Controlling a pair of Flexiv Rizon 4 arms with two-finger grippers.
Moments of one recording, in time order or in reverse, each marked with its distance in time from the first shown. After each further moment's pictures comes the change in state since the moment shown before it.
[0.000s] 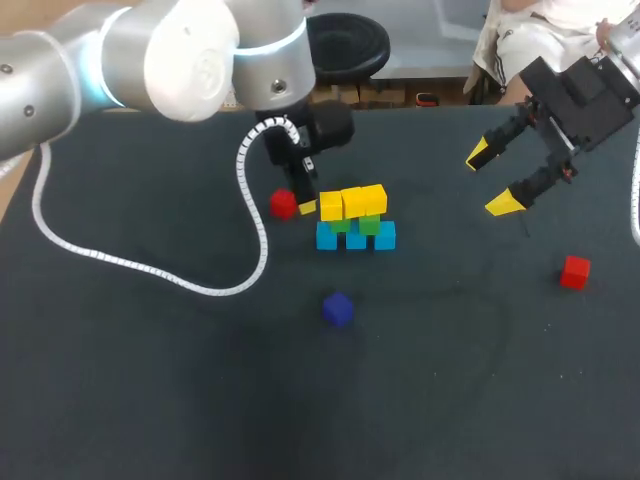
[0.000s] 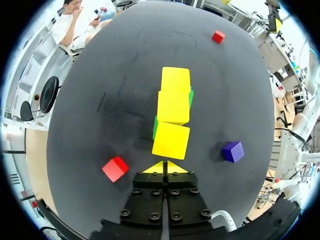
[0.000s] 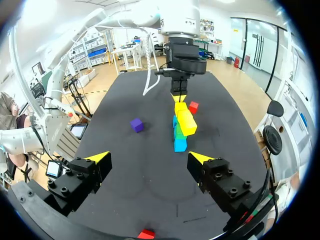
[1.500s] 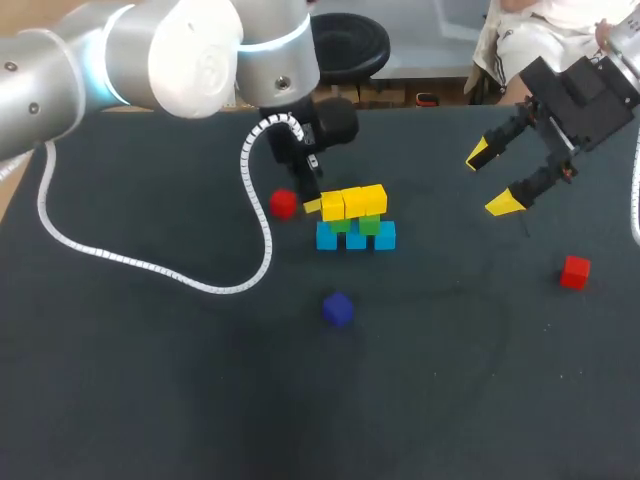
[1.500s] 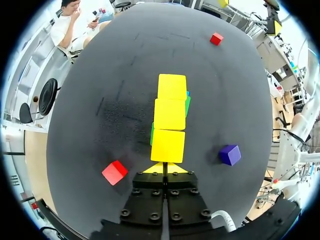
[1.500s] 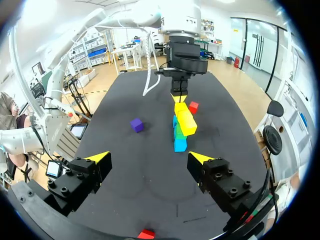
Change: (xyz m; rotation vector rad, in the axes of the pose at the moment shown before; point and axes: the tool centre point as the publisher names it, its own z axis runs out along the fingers) left arm -0.006 -0.003 -0.002 0.011 -0.008 0.006; right arm 0.000 0.000 0.000 0.000 0.000 0.000
